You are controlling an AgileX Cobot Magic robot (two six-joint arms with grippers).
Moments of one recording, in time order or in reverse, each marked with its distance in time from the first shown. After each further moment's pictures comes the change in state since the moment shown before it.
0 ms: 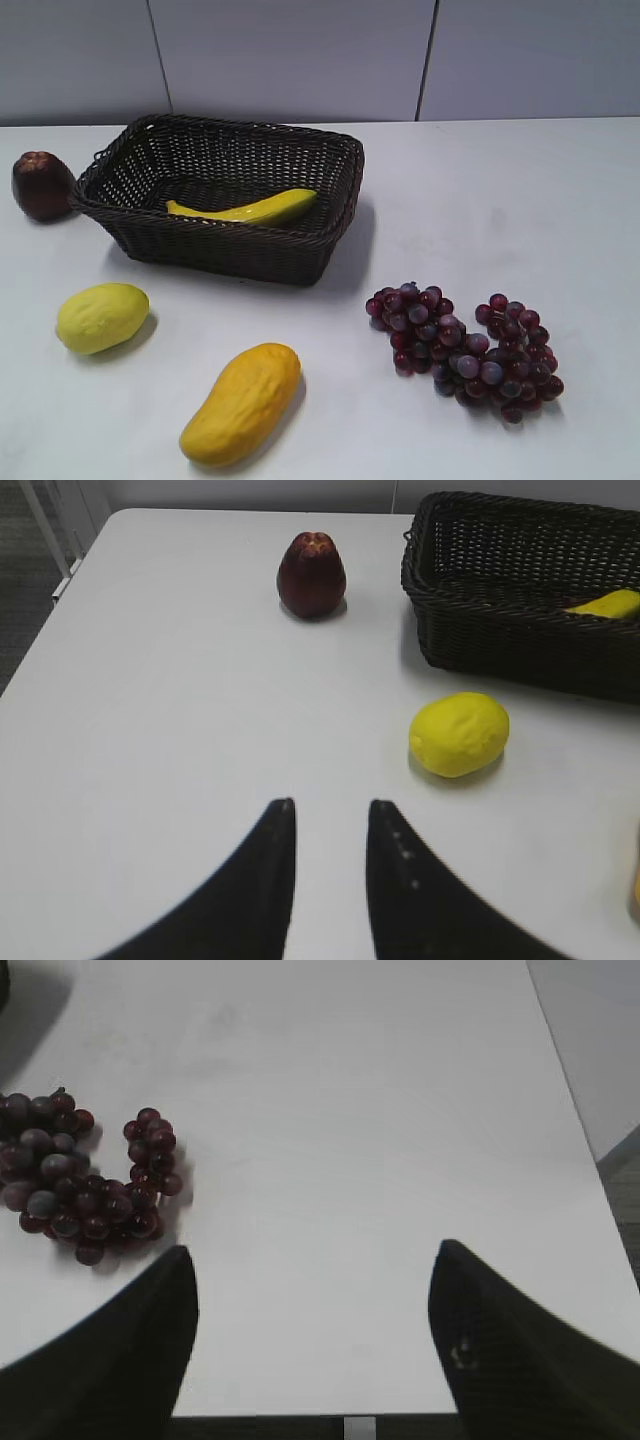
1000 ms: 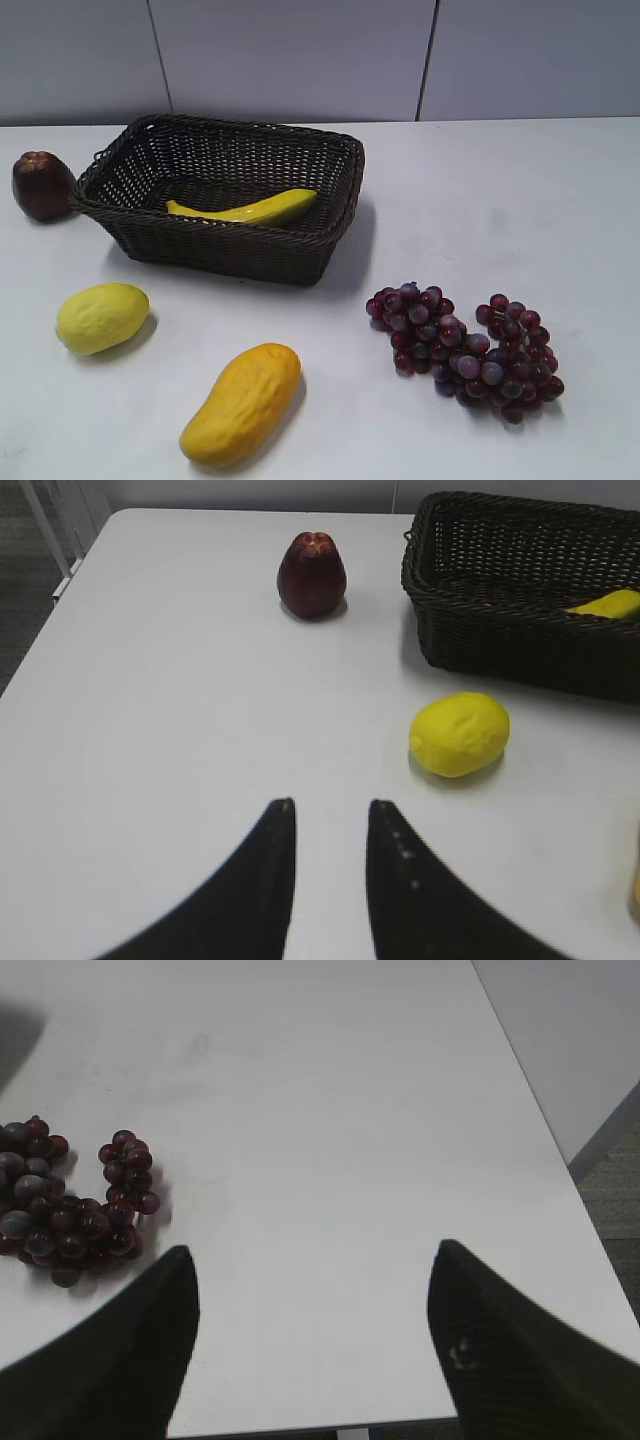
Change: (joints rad) left arm 0.000 0.000 0.000 0.000 0.000 0.000; right arm -0.032 -0.097 0.032 0.004 0.000 -0.006
